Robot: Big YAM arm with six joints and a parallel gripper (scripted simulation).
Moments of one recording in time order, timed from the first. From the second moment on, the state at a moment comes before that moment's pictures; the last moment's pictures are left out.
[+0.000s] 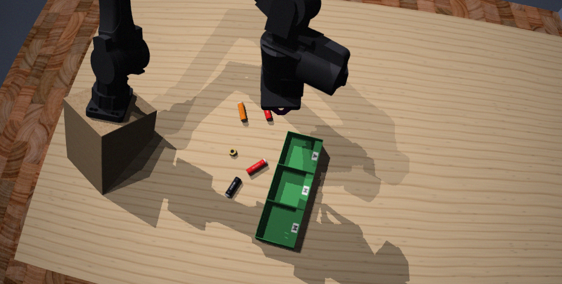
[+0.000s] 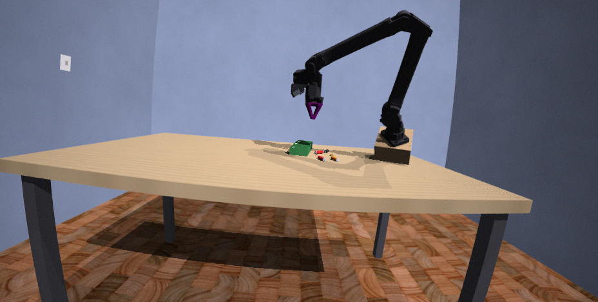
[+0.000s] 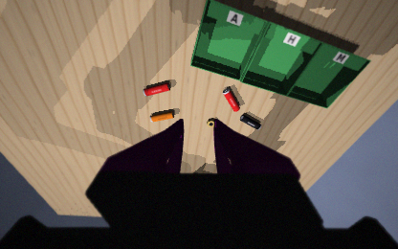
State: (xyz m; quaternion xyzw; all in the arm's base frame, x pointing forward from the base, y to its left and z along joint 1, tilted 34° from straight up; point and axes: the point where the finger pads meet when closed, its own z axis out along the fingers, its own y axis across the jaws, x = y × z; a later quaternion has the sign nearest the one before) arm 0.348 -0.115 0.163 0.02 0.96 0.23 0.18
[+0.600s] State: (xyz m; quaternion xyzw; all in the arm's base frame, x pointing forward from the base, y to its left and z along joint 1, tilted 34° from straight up) arm 0.294 -0.011 0.099 -0.23 0.93 0.18 0.21
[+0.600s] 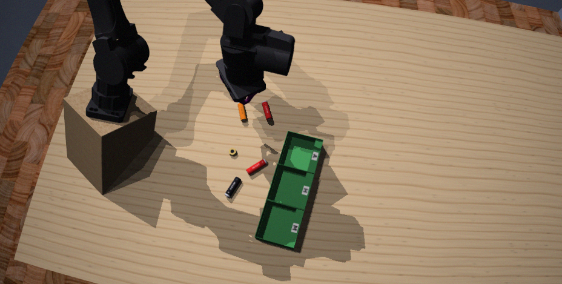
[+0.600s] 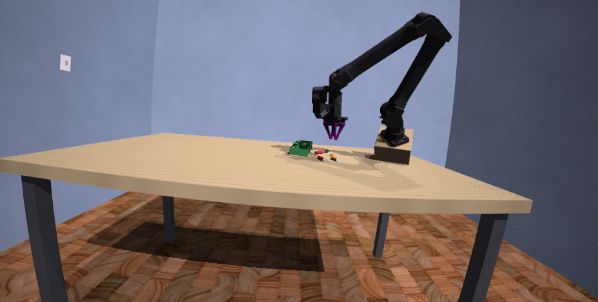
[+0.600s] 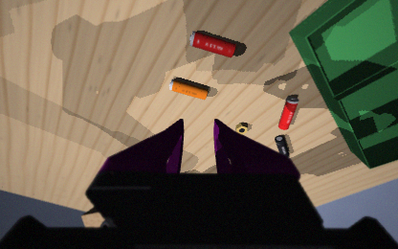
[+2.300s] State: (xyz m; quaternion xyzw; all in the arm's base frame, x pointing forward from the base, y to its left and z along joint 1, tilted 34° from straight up) arm 0.288 0.008 0.090 -0.72 0.63 0.01 0.29
